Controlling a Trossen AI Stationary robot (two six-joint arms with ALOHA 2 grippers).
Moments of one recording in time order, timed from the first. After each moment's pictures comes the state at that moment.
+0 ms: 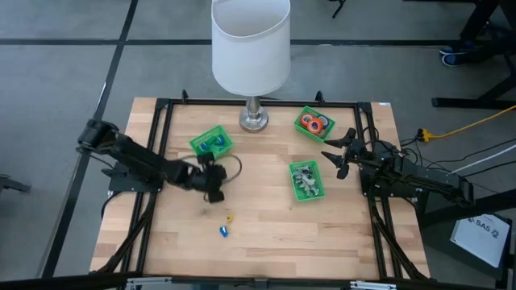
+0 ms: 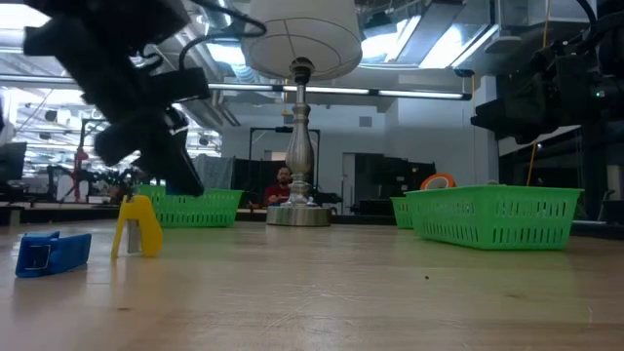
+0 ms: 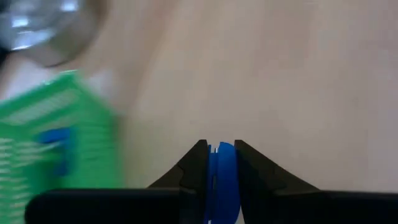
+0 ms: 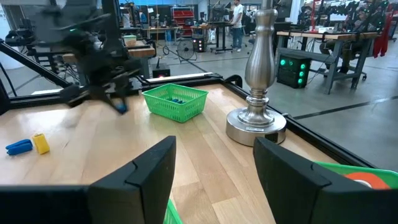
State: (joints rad) left arm -0.26 1.39 0.59 -0.22 -0.56 -0.35; right arm -0.29 0.08 0.01 0.02 -0.01 0.04
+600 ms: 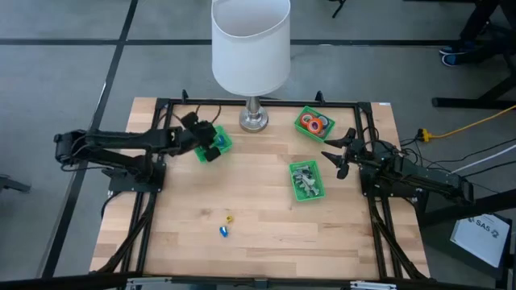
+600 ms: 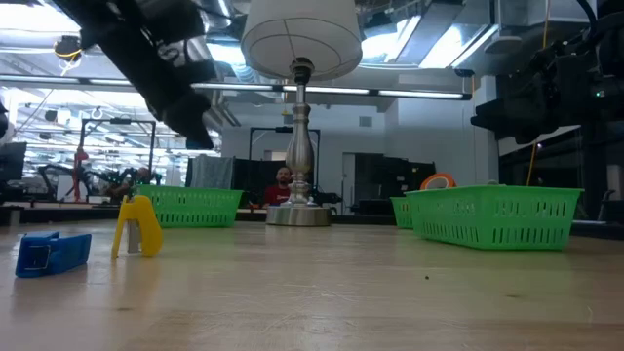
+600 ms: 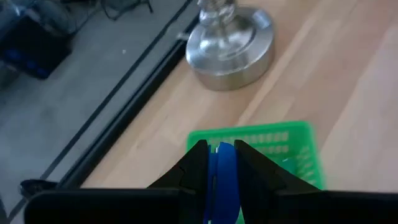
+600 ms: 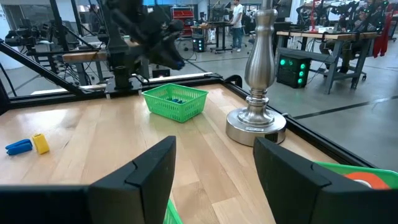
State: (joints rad) left arm 0.26 1.07 0.59 -0.28 -0.53 -0.05; right arm -0.29 0.08 0.01 0.02 -0.01 0.04
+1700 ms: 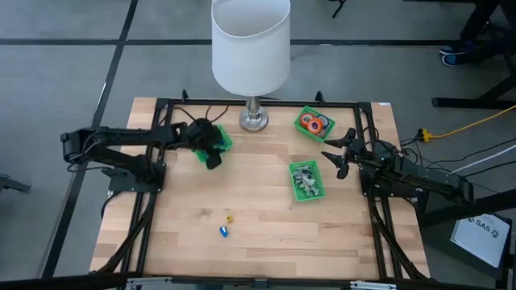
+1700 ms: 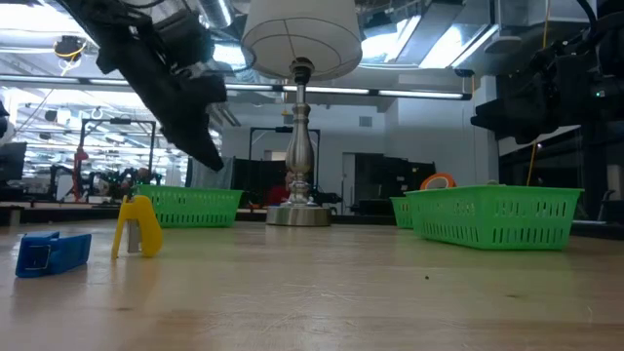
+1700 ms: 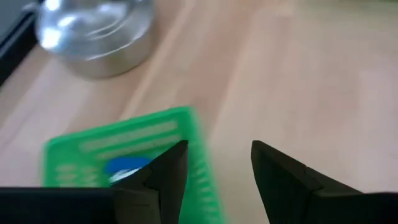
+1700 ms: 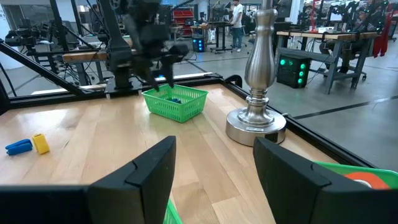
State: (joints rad) left arm 0.37 1.18 0.59 -0.23 -0.01 -0.02; right arm -0.29 0.08 0.01 0.02 -0.01 0.04
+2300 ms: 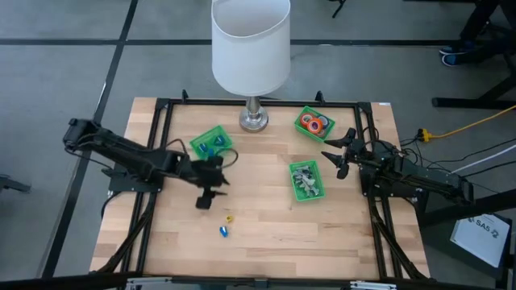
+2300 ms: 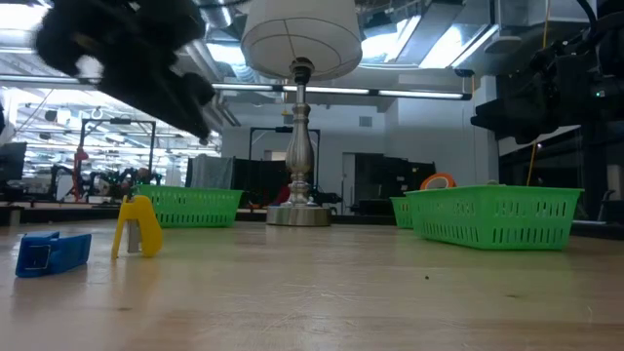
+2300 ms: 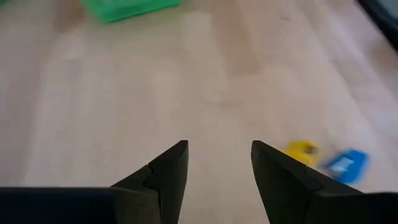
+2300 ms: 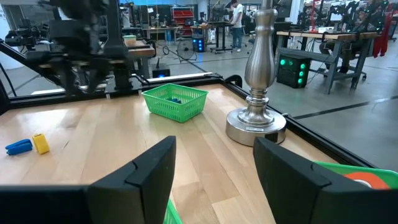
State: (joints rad) left arm -0.19 1.18 0.59 -0.15 -0.03 -0.02; right arm -0.29 0.08 0.01 0.02 -0.01 0.04
